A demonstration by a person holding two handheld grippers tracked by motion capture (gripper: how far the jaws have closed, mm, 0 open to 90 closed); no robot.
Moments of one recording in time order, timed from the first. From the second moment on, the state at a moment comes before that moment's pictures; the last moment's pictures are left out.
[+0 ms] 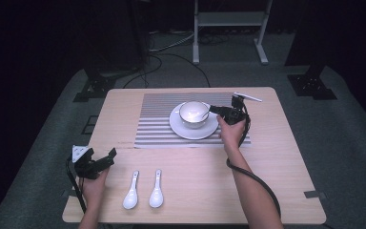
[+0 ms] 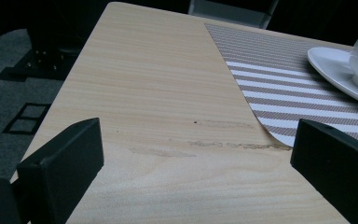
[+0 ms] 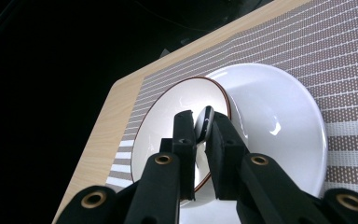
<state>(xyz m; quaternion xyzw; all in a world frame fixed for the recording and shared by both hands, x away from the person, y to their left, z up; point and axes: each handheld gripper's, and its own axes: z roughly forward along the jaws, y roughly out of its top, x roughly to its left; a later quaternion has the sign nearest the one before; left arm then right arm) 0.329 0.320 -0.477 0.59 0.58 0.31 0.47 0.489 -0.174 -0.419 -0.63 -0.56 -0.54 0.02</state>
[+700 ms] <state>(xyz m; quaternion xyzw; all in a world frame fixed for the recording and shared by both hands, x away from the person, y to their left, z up) 0.329 0.320 -0.477 0.59 0.58 0.31 0.47 0.485 -0.183 -0.428 -0.62 -0.57 -0.54 0.05</state>
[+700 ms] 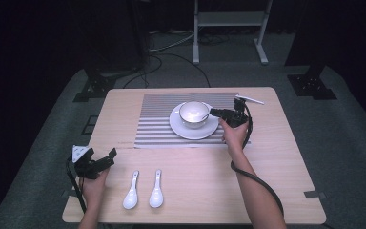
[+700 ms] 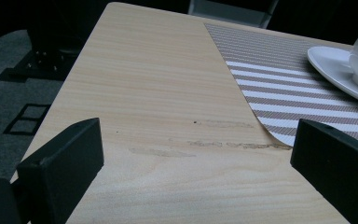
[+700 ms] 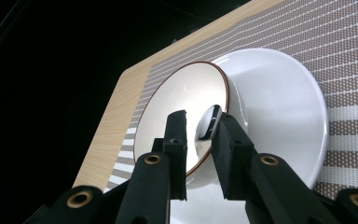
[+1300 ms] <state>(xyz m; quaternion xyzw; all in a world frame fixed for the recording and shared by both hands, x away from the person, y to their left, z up) 0.329 0.319 -0.477 0.59 0.58 0.31 0.46 0.469 -0.192 -0.447 -0.61 -0.57 -0.55 0.09</state>
